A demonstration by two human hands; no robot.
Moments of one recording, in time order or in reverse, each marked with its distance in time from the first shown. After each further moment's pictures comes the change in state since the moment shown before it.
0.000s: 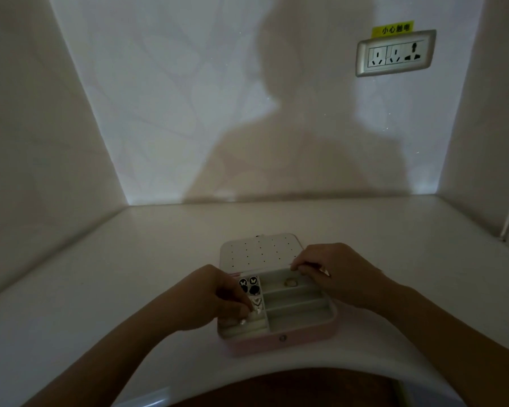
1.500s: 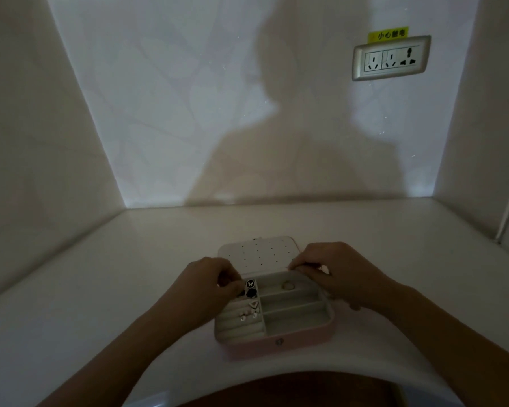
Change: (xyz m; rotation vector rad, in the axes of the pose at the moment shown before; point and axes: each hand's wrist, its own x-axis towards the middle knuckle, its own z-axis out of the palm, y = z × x) left_hand 0.010 0.000 0.006 0.251 0.305 0.068; right_hand 0.000 0.004 -0.007 0.011 0.008 -0.002
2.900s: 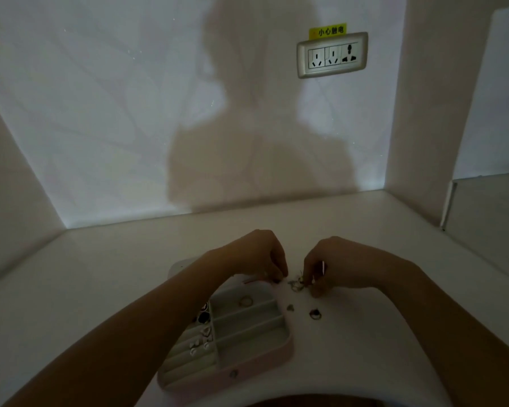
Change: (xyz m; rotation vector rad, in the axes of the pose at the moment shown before) left_hand 0.142 0.081 0.058 0.119 -0.440 0.377; right_hand -0.013 0.033 -0.053 -0.108 -0.408 0.473
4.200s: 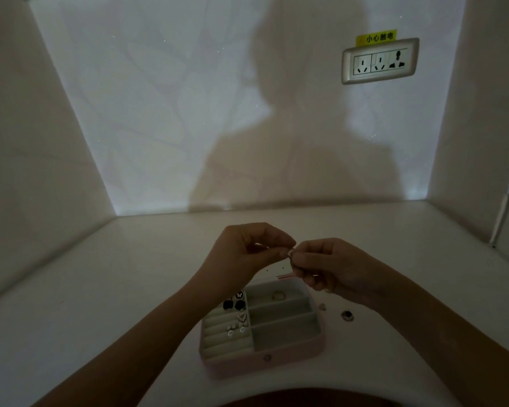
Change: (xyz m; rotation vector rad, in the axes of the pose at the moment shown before) left_hand -0.117 0.013 -0.005 -0.557 0.669 0.126; right_hand -0.008 -0.064 0.014 1.279 -0.041 -0.241
